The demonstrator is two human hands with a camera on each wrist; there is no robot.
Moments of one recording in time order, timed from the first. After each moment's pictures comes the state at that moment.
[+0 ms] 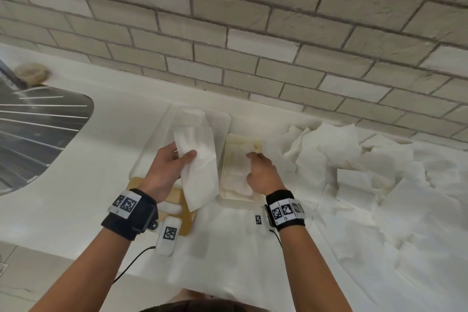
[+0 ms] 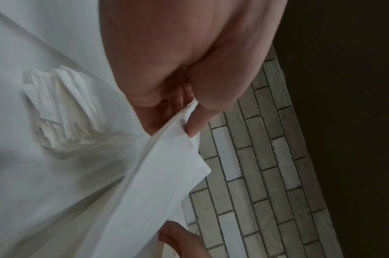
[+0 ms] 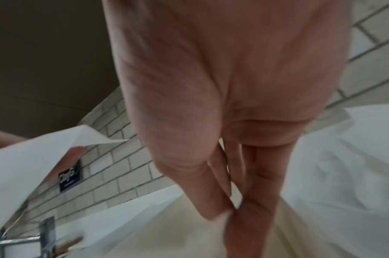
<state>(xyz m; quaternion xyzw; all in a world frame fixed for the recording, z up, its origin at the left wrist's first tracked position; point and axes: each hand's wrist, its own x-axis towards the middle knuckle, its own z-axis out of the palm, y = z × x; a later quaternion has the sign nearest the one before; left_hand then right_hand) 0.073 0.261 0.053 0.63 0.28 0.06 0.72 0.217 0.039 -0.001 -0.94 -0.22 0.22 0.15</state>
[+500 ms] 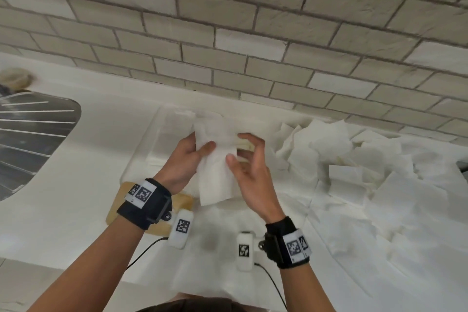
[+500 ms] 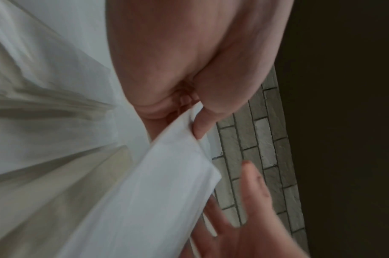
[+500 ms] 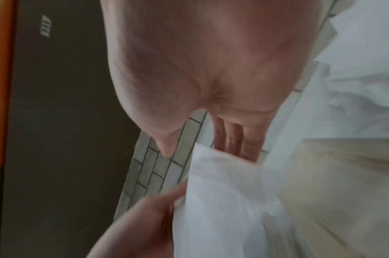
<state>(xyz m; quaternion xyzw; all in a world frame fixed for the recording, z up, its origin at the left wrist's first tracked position) 0.109 0.224 0.075 0.63 0.15 0.02 0.77 0.137 0.032 0.087 -0.75 -0.20 0.11 0.62</state>
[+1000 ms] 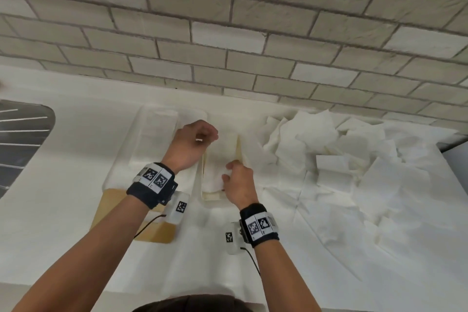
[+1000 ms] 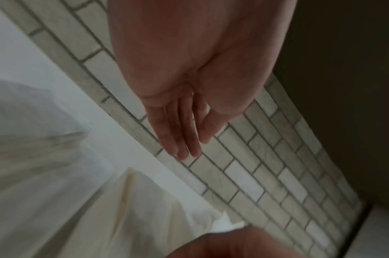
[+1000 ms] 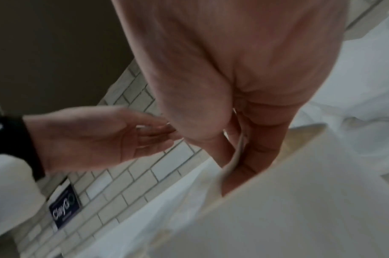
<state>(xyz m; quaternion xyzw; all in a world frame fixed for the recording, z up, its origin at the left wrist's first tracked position) 0.177 0.222 0.047 0.85 0.06 0.08 0.52 0.177 0.042 -0.012 -0.91 -0.06 0.19 0.36</state>
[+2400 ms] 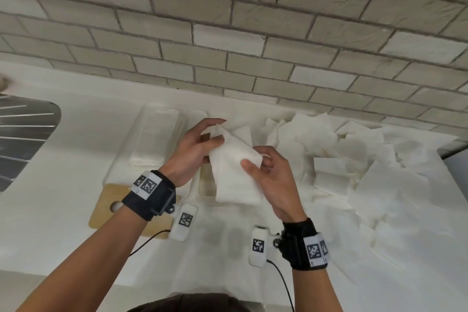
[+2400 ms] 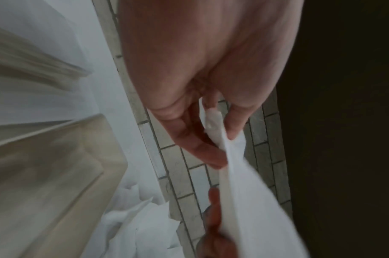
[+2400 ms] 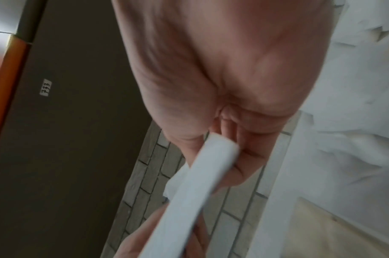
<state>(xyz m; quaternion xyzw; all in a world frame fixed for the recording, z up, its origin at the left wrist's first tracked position) 0.136 0.177 0.095 0.62 0.10 -0.01 0.78 0.158 -0.044 0.086 -0.72 -0.08 0.15 0.67</state>
